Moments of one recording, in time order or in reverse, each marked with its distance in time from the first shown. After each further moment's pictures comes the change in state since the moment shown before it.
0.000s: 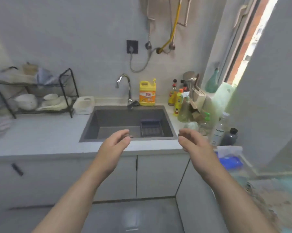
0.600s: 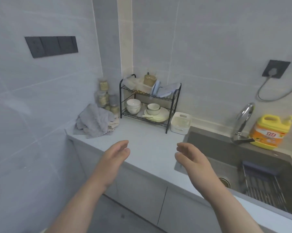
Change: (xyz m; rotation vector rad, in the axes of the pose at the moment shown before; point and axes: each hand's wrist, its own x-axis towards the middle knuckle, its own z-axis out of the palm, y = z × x) left_hand 0.033 -0.109 -0.381 -0.101 0.515 -0.183; right_hand 0.090 -0.106 0.423 -0.008 -0.587 -0.109
